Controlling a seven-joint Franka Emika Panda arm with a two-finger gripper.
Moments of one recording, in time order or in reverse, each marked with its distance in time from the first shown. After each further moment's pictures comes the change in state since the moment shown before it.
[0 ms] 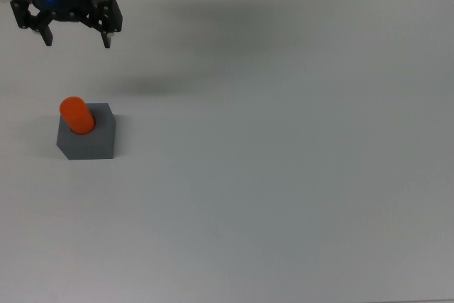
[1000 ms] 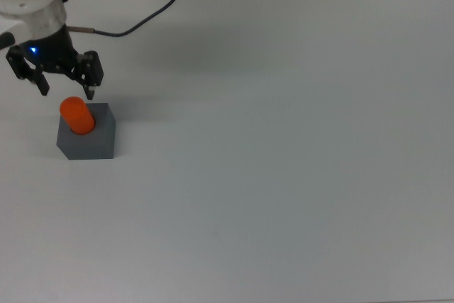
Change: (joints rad) arm -0.096 0.078 0.029 -0.132 0.075 0.315 0.010
